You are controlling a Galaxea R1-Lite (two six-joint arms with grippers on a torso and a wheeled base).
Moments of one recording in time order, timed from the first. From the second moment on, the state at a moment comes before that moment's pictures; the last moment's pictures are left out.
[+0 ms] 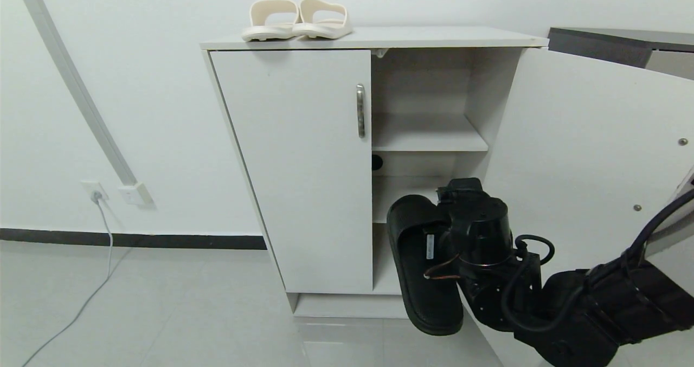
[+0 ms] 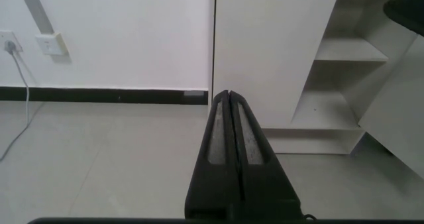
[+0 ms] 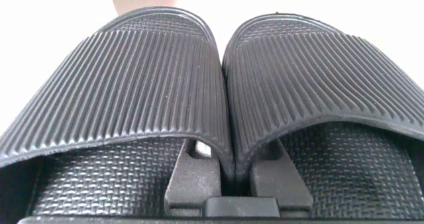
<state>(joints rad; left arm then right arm) 0.00 0.00 0.00 0.00 0.03 -0.02 0.79 1.96 -0.86 -0.83 -0.75 0.18</state>
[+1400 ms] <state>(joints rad) 0.00 0.00 0.00 0.00 0.02 -0.02 0.86 1.94 -0.74 -0.83 -0.74 0.24</state>
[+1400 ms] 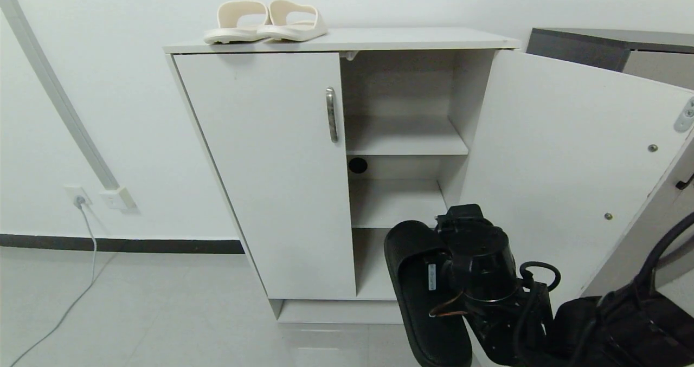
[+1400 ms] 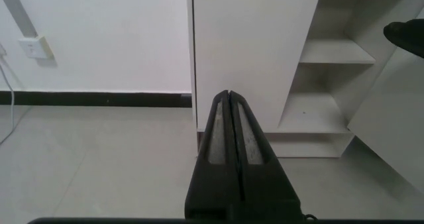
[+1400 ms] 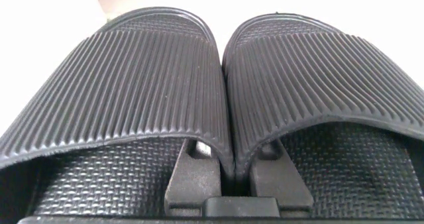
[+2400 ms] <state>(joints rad) 0.00 0.00 0.00 0.00 0.02 -0.02 0.76 1.92 -0.71 -0.79 -0.74 0.24</state>
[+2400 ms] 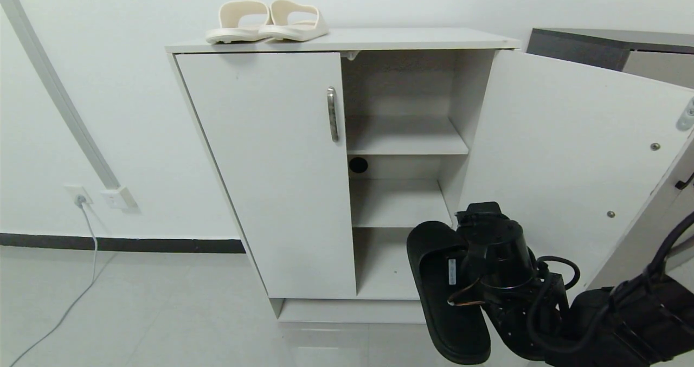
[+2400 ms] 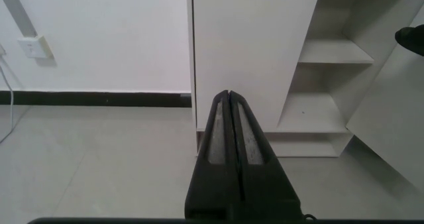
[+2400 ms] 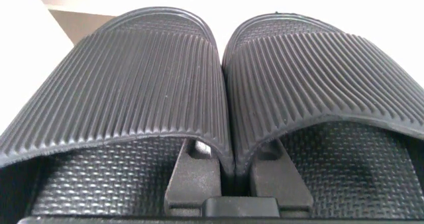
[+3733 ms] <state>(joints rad) 0.00 0.00 0.00 0.00 0.03 -0.02 0.71 1.92 -0.72 -0.80 -0.73 0.23</state>
